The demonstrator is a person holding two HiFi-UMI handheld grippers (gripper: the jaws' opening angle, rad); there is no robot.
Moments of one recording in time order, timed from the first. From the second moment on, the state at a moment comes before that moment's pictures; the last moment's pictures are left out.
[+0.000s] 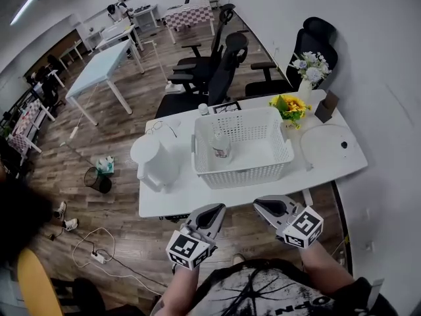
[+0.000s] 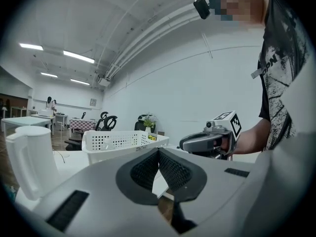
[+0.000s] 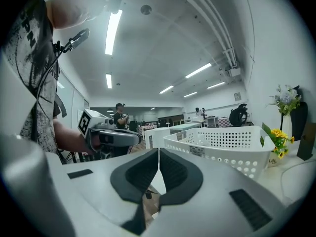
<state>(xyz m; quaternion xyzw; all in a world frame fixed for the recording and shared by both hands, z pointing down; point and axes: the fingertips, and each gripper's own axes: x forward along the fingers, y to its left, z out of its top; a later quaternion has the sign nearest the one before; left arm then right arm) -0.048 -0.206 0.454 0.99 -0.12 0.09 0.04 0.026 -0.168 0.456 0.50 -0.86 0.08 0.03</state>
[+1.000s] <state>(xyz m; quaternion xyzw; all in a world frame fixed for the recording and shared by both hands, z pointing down) -0.054 -0.264 0.471 0.99 -0.09 0.08 0.06 0.049 -0.226 0.432 0.55 -0.83 0.06 0.04</state>
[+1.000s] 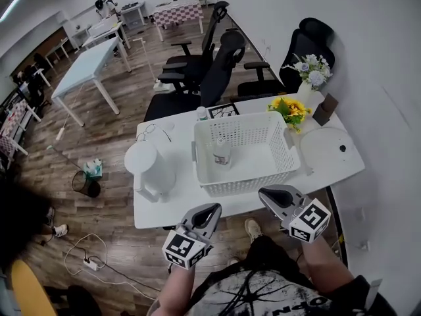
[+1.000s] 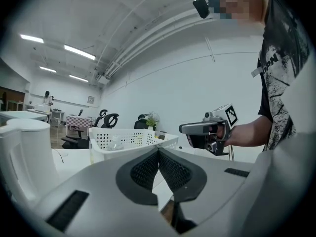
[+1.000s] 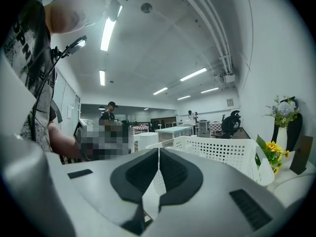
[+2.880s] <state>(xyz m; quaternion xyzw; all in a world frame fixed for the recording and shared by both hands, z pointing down) -0.074 -0.379 0.480 0.95 -0.28 0.06 0.12 0.059 -0.476 0.526 0.34 -0.89 0.11 0.29</state>
